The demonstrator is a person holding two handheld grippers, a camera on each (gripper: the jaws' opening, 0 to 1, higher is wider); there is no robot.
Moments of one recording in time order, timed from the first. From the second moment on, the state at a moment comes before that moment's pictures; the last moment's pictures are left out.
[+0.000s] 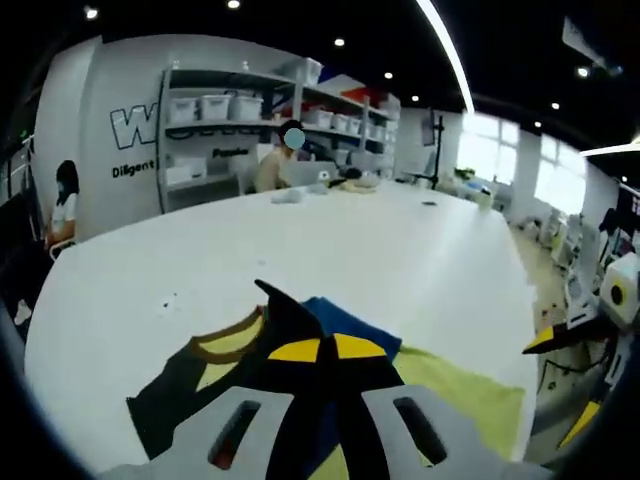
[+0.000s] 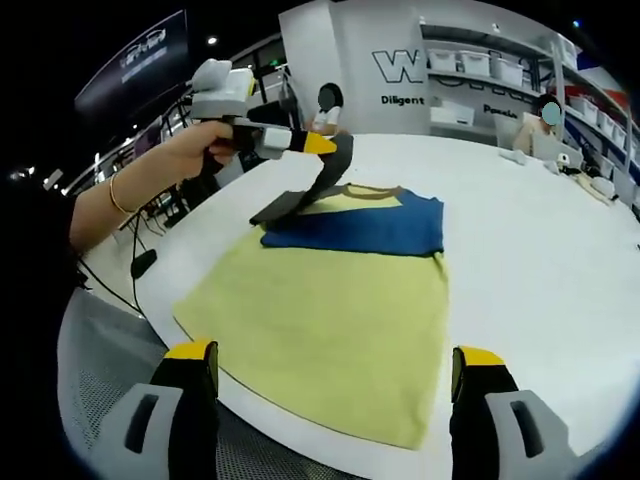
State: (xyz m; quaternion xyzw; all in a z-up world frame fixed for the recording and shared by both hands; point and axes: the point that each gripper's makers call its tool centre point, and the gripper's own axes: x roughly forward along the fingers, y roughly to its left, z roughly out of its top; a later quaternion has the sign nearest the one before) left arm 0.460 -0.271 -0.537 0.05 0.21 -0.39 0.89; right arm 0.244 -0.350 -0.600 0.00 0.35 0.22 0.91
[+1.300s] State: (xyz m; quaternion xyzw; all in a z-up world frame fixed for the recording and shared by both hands) left arm 0.410 -0.360 -0.621 0.04 0.27 -0.46 0.85; right arm 0.232 -0.355 -0.613 0.01 0.37 0.21 0.91
